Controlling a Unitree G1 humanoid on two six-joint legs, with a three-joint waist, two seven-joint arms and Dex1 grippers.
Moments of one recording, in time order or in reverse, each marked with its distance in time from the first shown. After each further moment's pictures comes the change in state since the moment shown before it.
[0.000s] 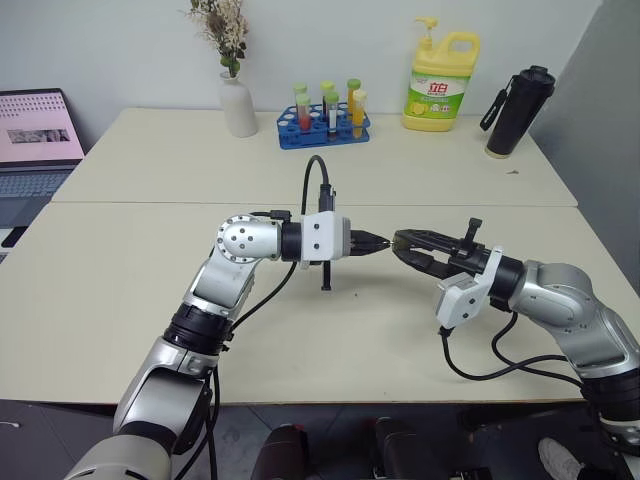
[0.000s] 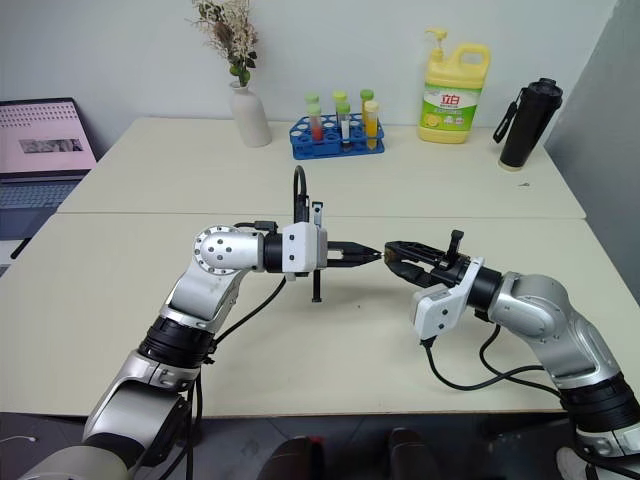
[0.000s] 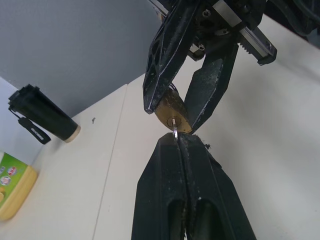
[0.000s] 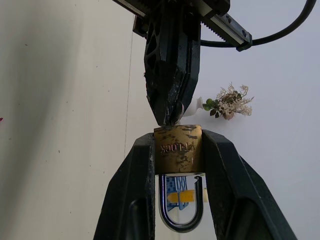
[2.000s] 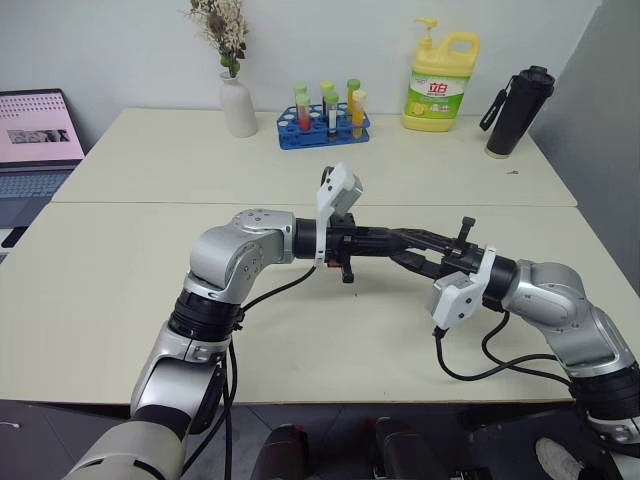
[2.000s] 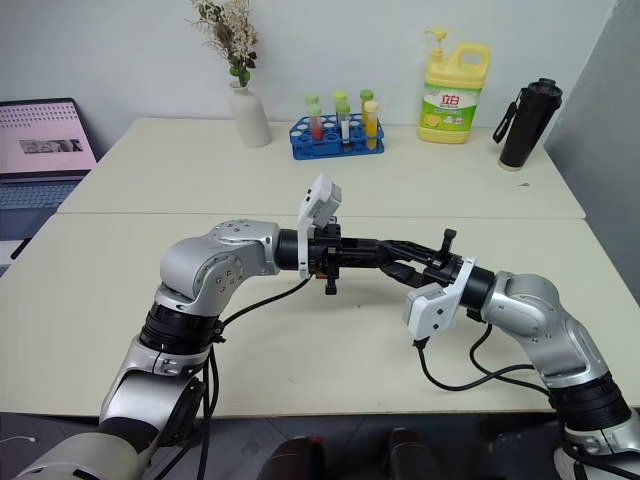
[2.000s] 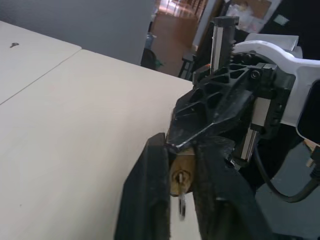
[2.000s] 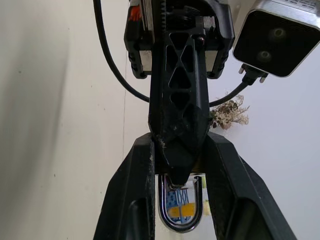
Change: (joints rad) left arm -0.095 -0.050 0.075 -0.162 -0.435 1.069 0.140; right arm -0.010 0.051 0.004 -0.010 0.032 0.001 0.031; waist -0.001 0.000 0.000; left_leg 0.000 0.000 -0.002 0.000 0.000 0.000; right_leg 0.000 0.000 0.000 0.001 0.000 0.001
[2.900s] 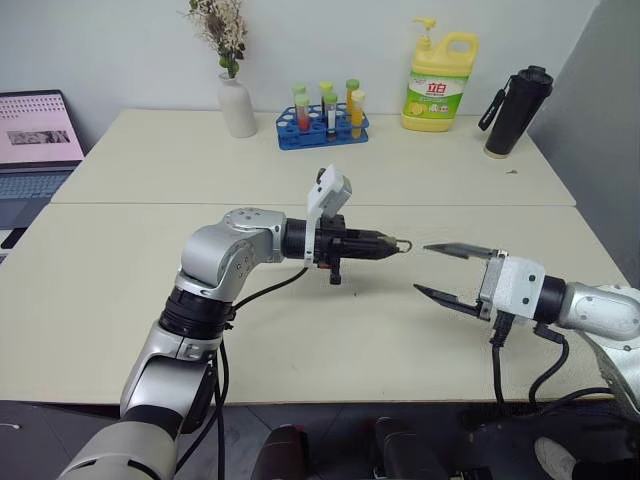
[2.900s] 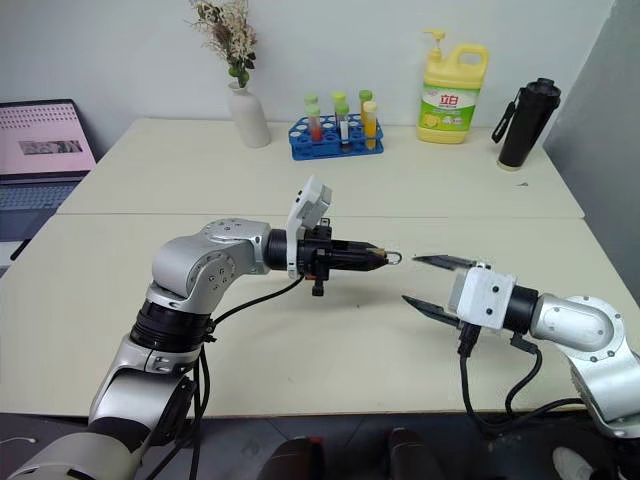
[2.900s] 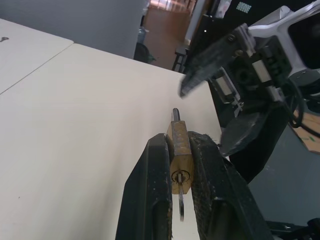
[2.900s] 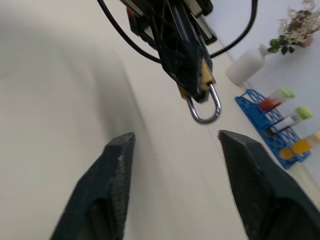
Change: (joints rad) left arm 0.000 0.045 0.001 0.040 -0.004 -0.028 -0.110; right arm 0.233 -0.159 -0.176 -0.351 0.619 0.670 0.241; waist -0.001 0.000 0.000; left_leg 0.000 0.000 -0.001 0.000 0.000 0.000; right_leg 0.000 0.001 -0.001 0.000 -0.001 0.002
